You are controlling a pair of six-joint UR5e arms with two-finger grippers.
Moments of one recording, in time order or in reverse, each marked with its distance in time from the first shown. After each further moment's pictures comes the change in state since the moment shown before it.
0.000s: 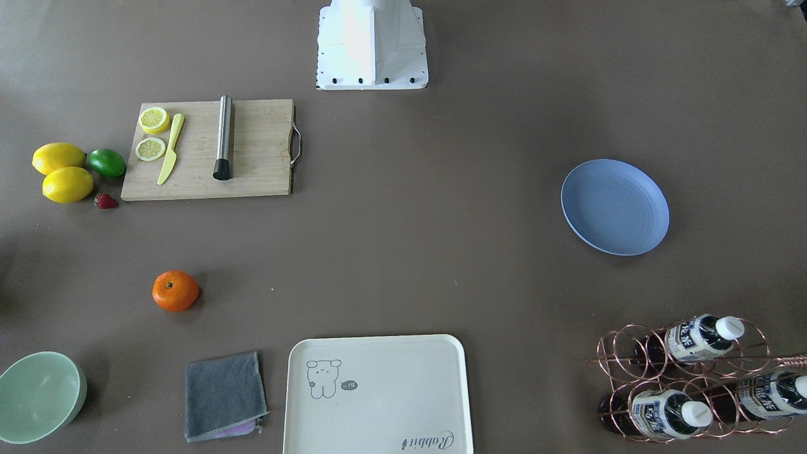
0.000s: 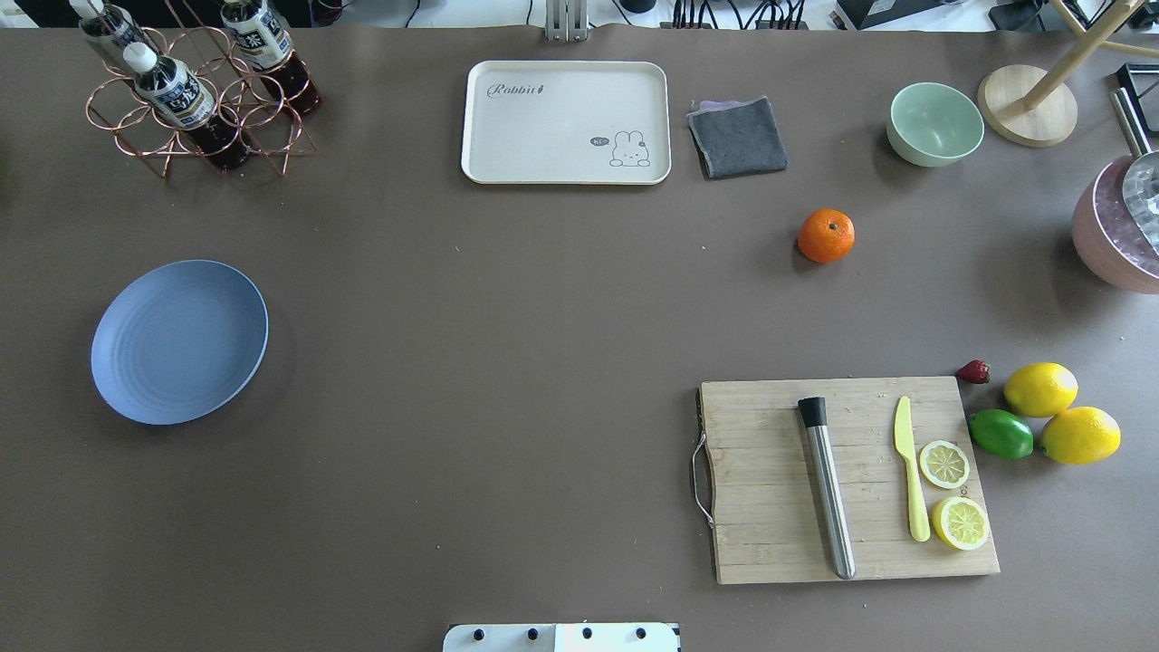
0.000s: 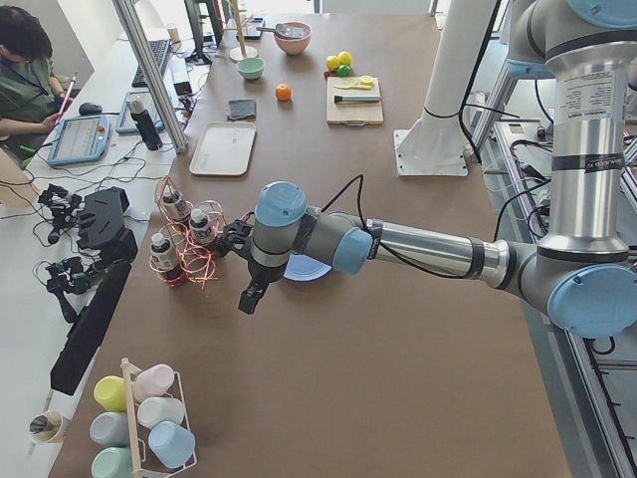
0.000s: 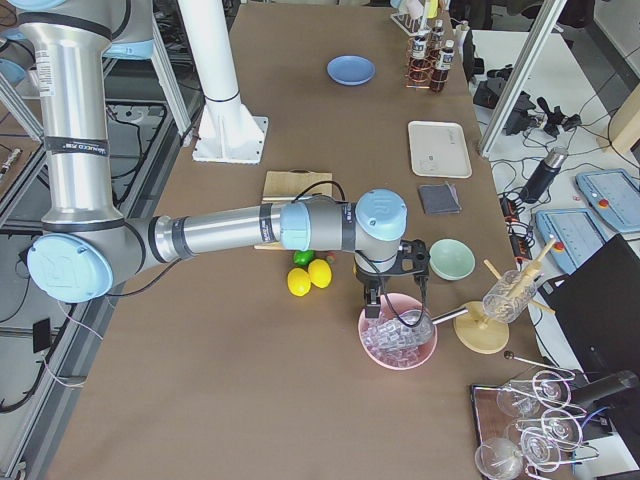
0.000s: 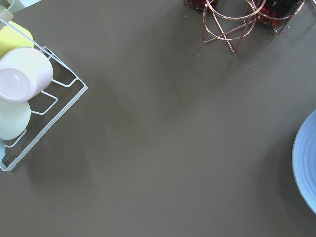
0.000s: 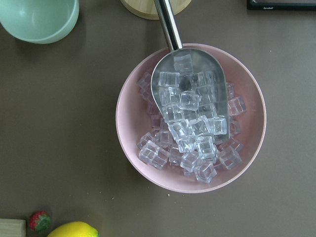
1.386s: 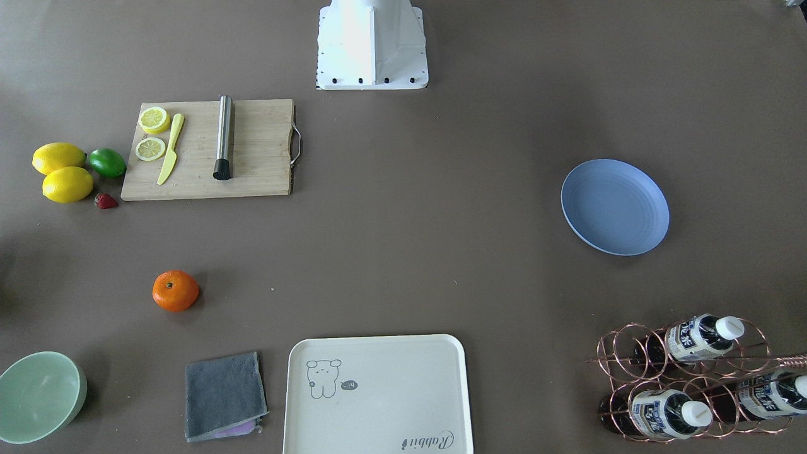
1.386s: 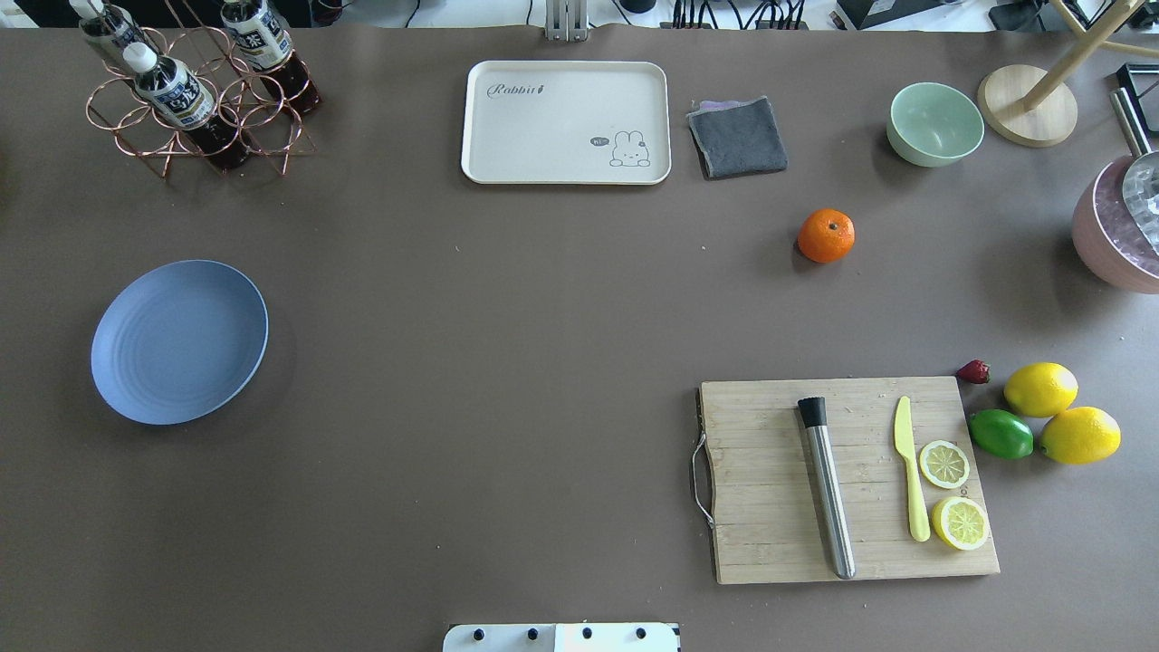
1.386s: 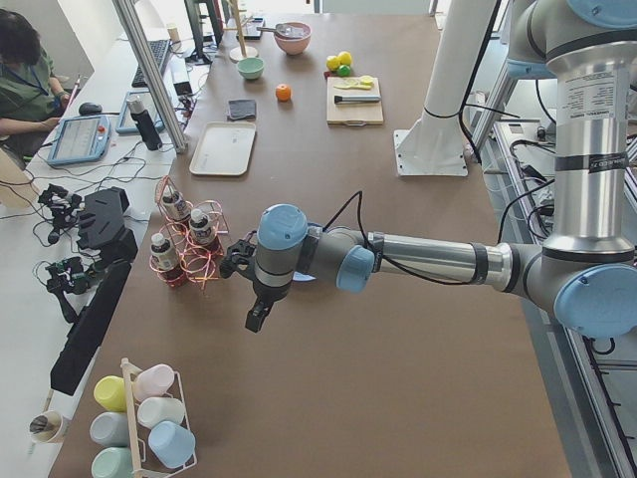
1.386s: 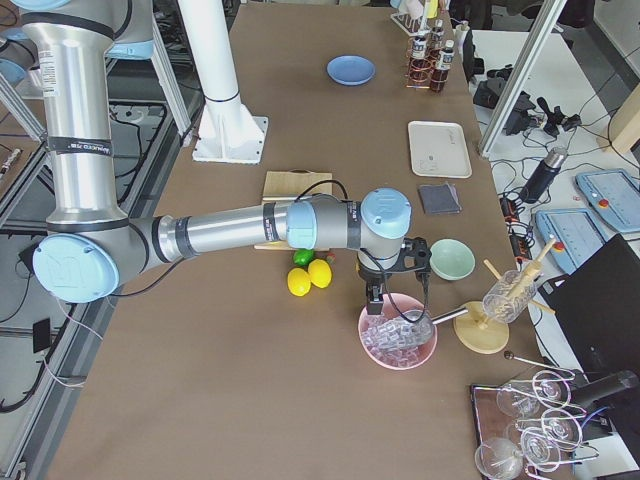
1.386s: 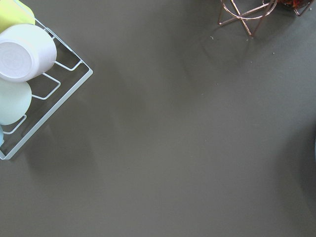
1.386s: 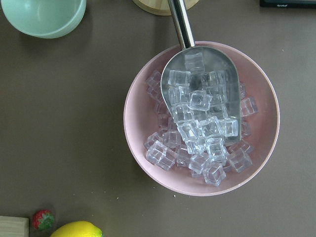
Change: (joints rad) left arm 0.003 0.021 0.055 -0.025 -0.007 0.004; right arm -0.017 0.006 -0.004 0.000 0.005 0.000
